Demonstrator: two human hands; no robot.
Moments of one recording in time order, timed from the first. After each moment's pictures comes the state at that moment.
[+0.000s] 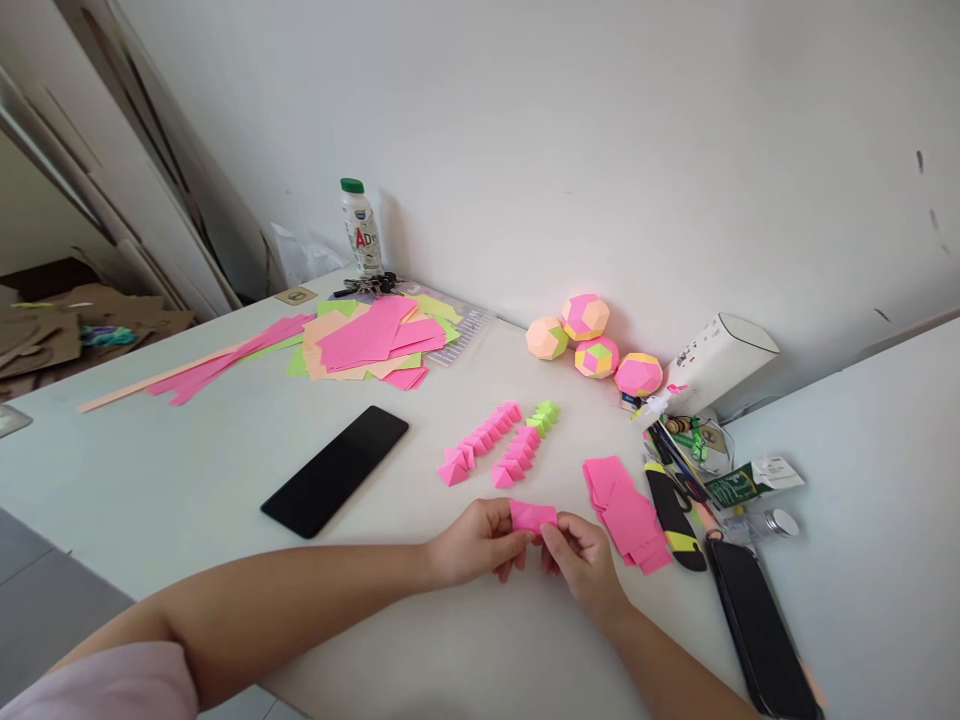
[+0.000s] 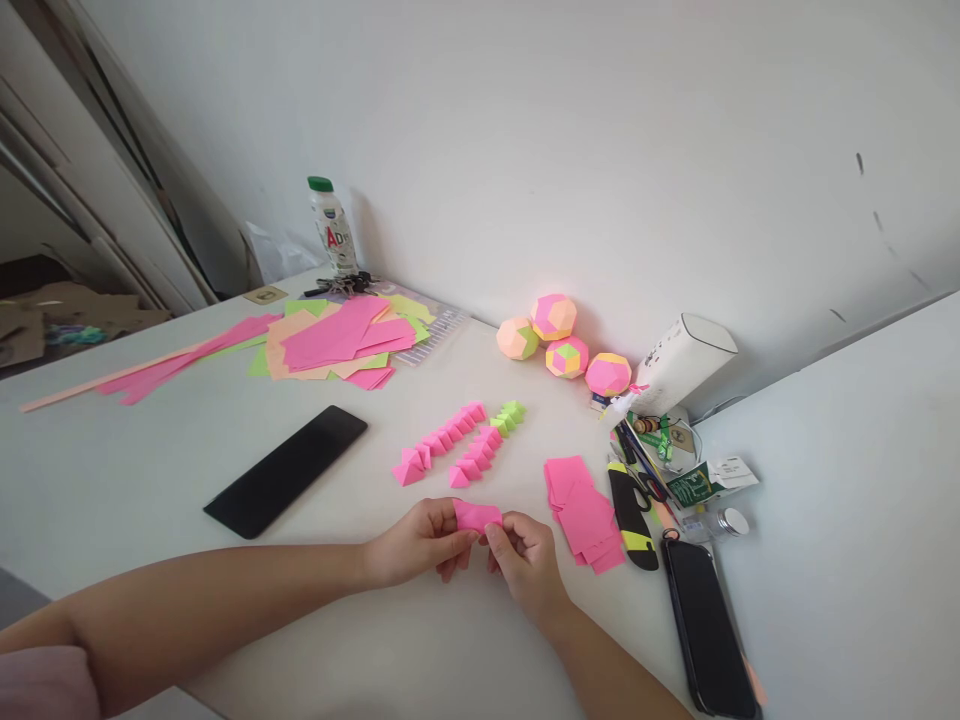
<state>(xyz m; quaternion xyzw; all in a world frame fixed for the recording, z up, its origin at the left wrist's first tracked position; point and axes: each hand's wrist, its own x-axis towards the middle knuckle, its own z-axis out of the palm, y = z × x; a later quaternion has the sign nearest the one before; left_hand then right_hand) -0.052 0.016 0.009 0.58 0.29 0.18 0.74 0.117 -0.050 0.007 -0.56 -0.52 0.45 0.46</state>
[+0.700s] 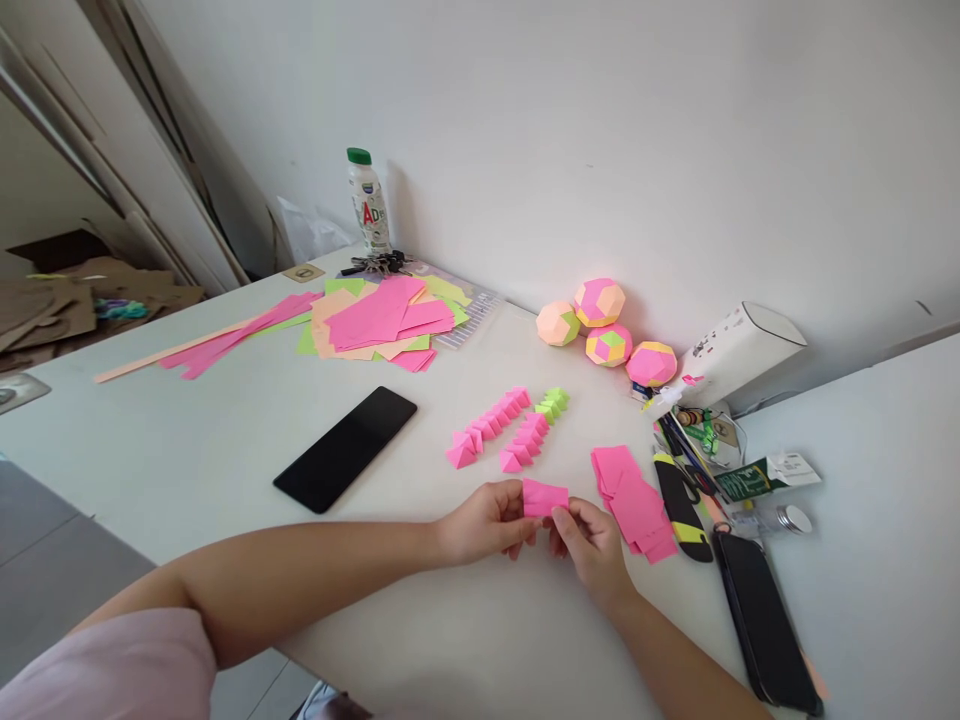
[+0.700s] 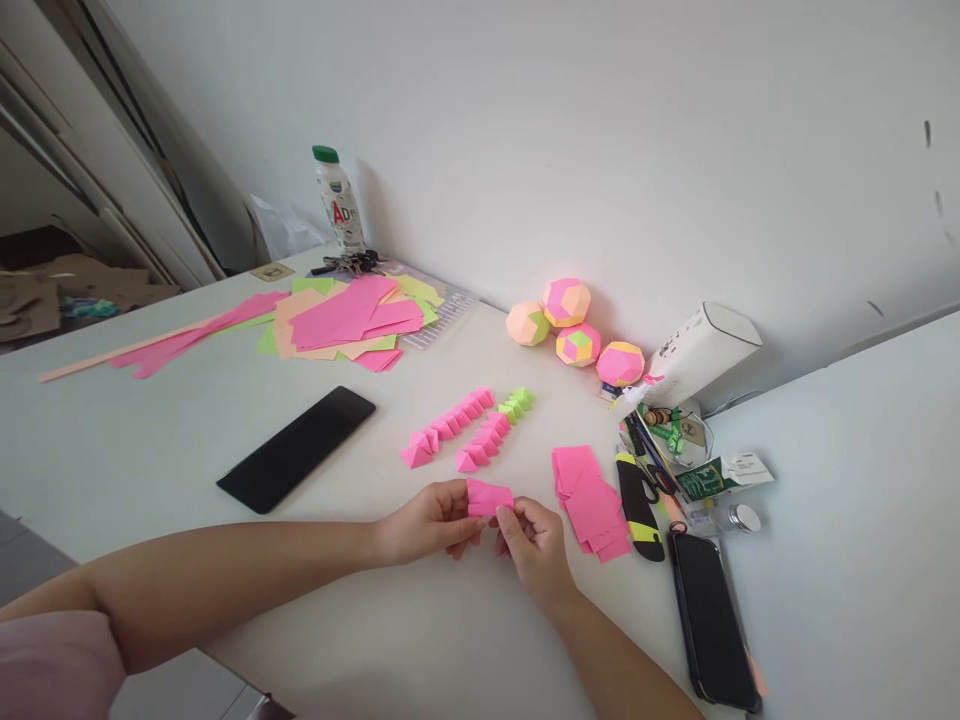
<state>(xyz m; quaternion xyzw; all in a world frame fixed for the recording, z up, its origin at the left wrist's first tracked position) -0.052 0.019 0.006 0.57 0.23 0.20 0.76 0.116 -0.049 0.008 -0.57 -0.51 0.44 0.47</state>
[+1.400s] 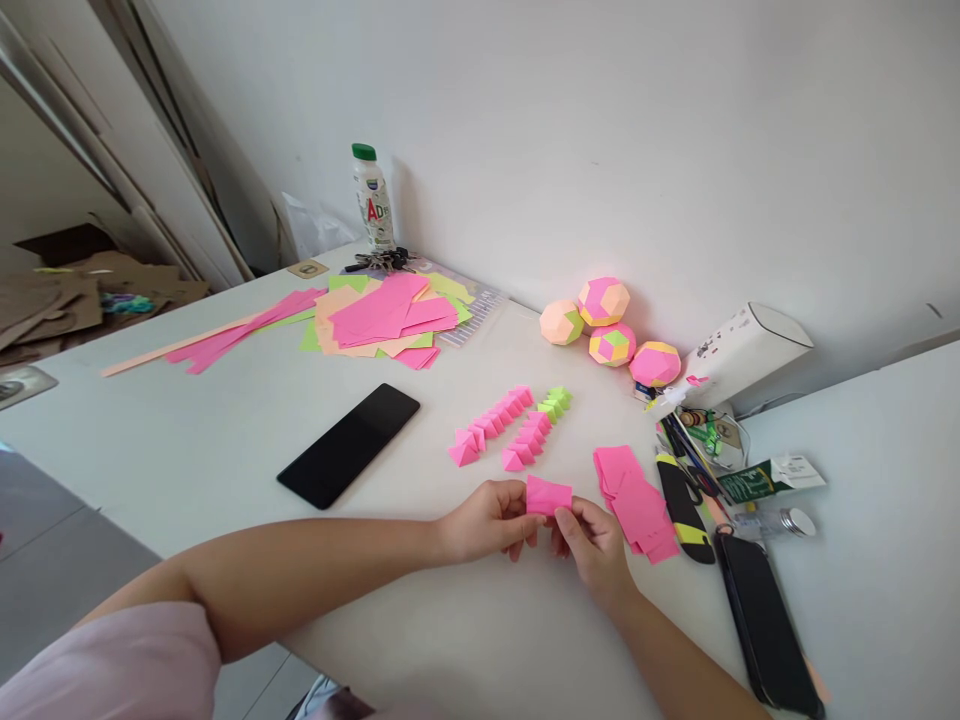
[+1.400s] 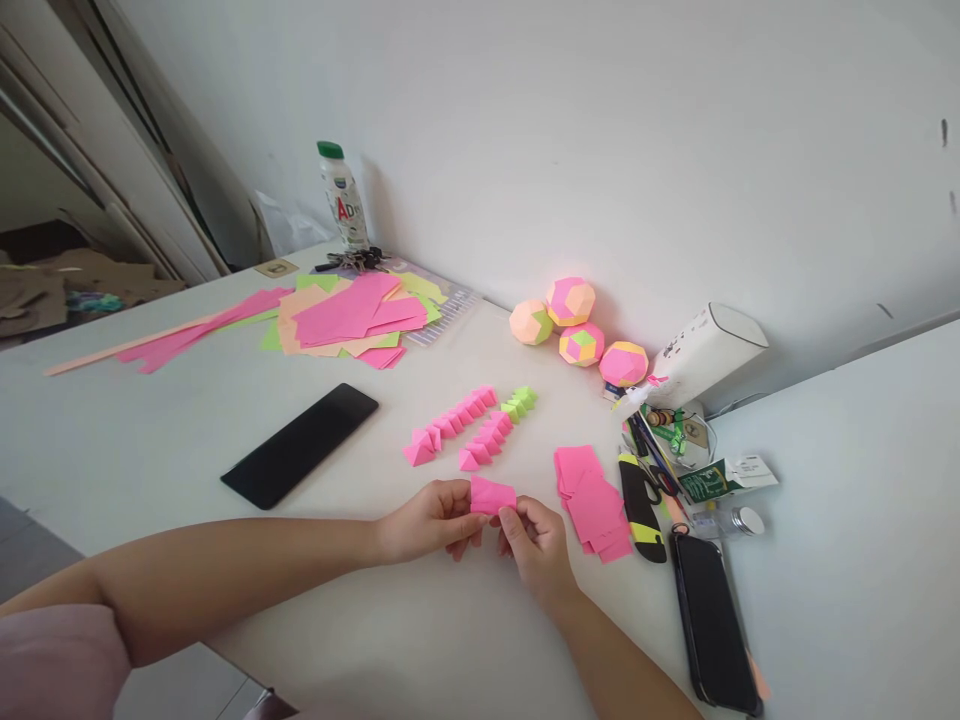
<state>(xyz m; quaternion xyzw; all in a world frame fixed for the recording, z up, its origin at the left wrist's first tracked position) -0.053 0.019 0.006 0.57 0.26 0.20 0.75 0.118 -0.051 0.008 -0.56 -0.53 0.44 0.47</state>
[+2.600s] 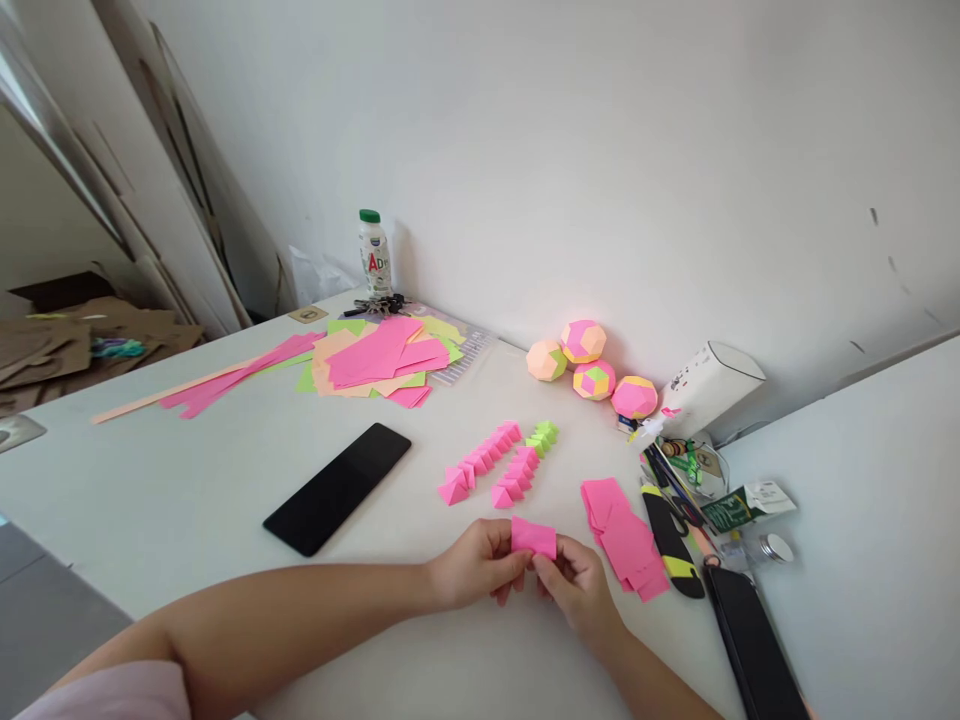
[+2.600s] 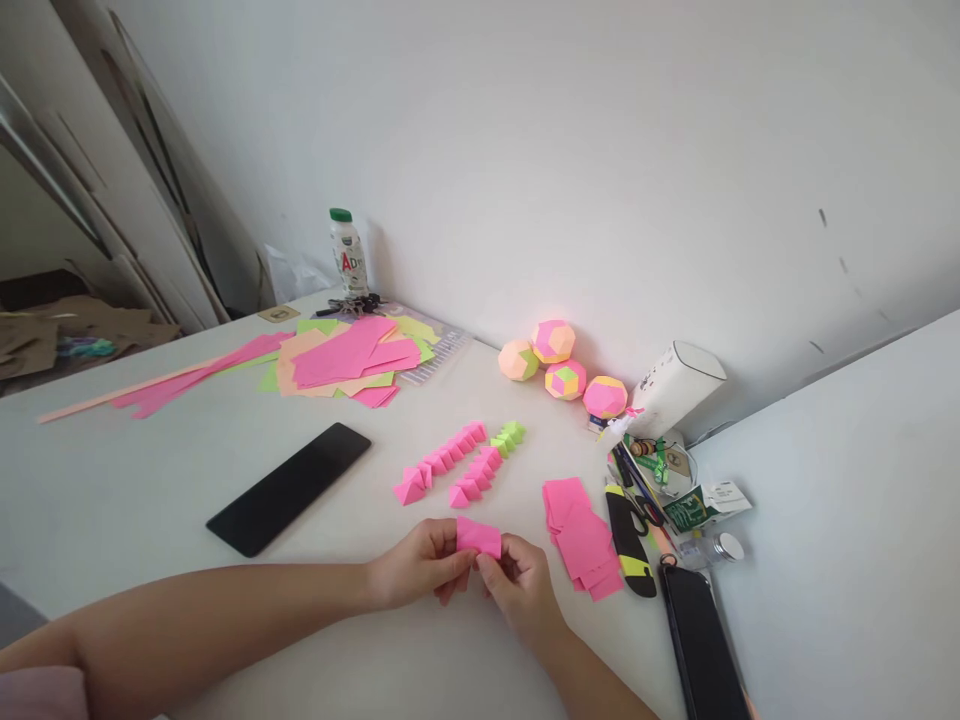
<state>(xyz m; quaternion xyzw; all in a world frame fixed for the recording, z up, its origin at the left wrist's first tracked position) -0.050 0.017 0.012 0.60 0.27 0.19 0.73 0.112 -0.049 0.013 -0.55 -0.54 0.46 0.45</state>
